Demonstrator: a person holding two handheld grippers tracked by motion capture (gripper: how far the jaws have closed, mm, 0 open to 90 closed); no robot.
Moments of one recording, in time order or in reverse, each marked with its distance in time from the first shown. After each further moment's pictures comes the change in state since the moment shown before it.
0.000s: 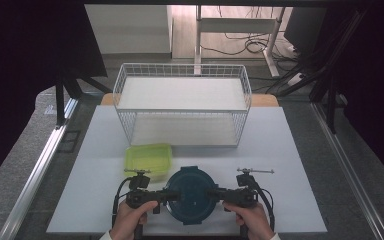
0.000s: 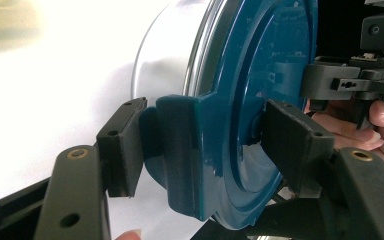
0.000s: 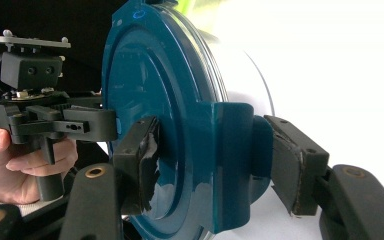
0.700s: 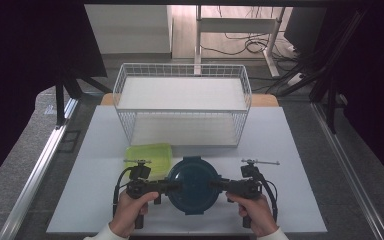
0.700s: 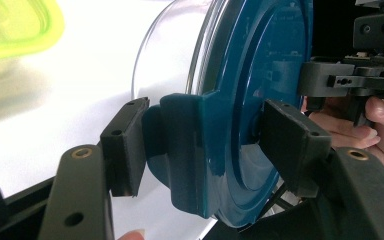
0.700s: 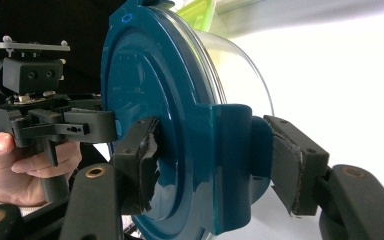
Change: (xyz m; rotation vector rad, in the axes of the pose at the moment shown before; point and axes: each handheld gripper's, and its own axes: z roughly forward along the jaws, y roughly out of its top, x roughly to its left) left arm -0.014 0.026 -0.008 -0.033 -0.010 0.068; right arm 0.007 0.023 -0.013 -0.049 0.012 -0.020
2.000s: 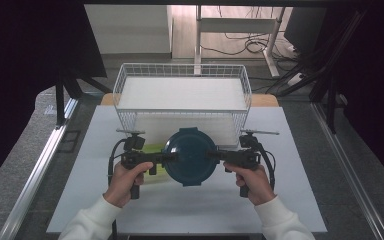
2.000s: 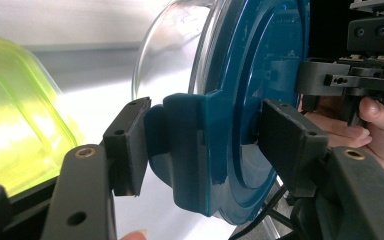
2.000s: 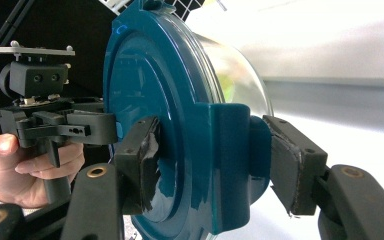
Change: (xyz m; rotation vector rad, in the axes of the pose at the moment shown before) left arm -0.006 0.068 -0.026 -0.065 -0.018 0.035; right arm 0.025 0.073 0.000 -0.054 0.017 -0.066
